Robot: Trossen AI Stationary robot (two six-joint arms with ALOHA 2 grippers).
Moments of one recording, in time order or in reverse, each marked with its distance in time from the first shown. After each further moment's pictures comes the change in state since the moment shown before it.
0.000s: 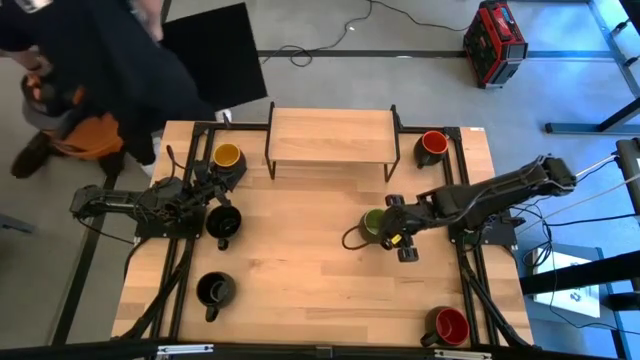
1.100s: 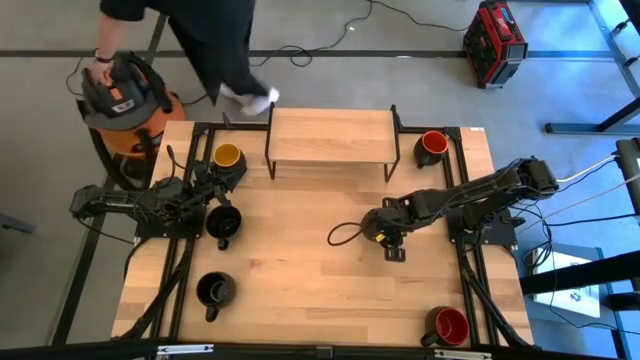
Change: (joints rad) left arm 0.000 0.000 0.000 -0.003 0.005 0.006; right arm -0.067 0.189 0.024 -0.049 -0.034 0.134
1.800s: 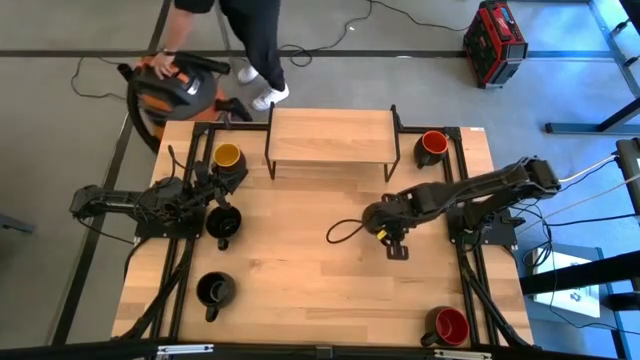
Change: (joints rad) left arm 0.000 0.000 0.000 0.000 0.056 -0.007; right arm -0.005 -0.024 0.167 -0.148 -0.026 -0.046
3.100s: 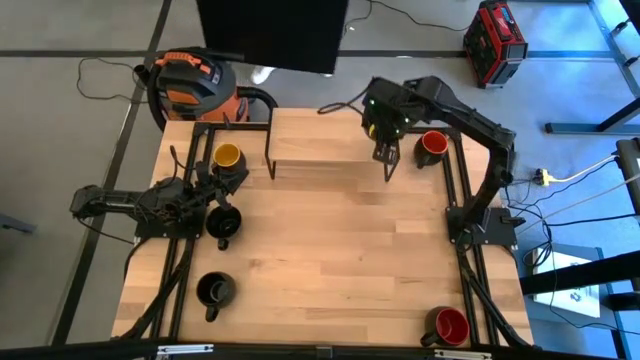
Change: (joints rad) left arm 0.000 0.000 0.000 -0.027 0.000 0.008; right arm -0.619 0.309 0.934 -0.615 0.113 -0.372
